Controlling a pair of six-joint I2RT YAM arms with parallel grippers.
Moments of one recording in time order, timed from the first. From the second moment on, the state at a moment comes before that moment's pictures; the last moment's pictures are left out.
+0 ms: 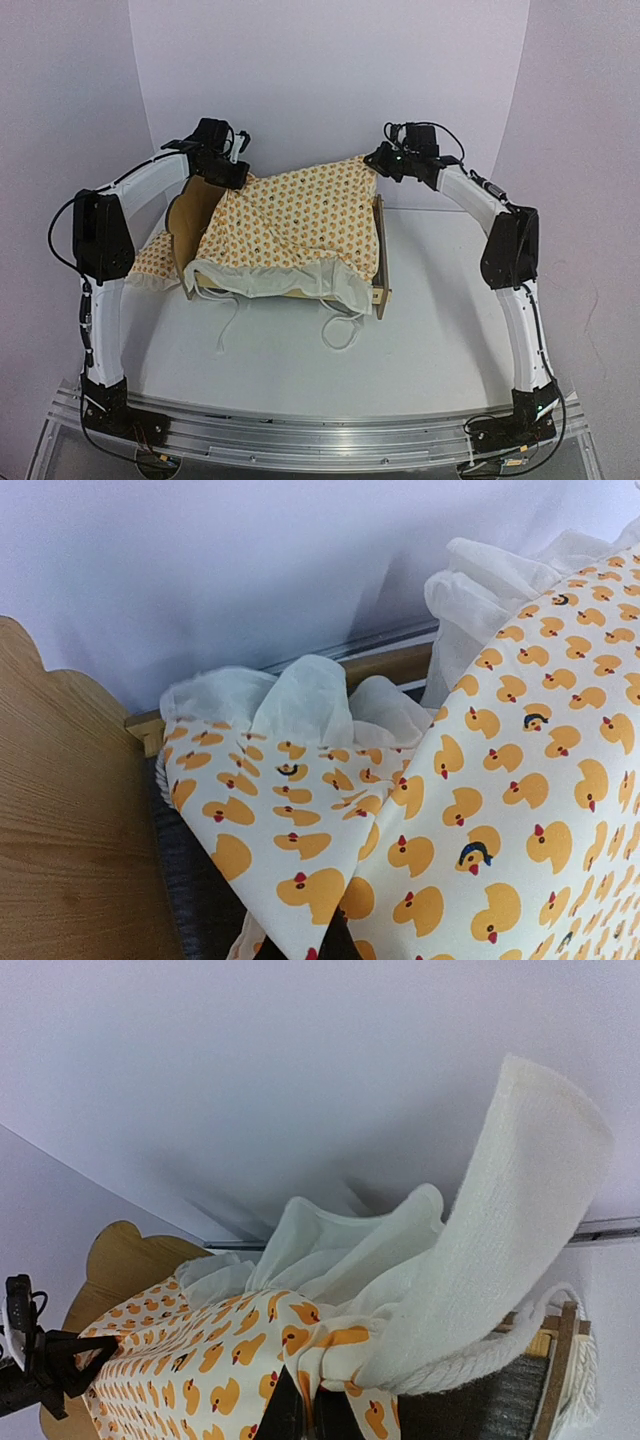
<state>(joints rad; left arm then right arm) -0.36 2.16 2.11 -0.63 0.04 0.01 0.34 2.45 2.42 -0.32 -0.32 0.65</state>
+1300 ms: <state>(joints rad) -0.33 2.01 2.04 -0.61 0.24 0.16 0.40 2.16 2.10 -0.36 0.02 0.48</state>
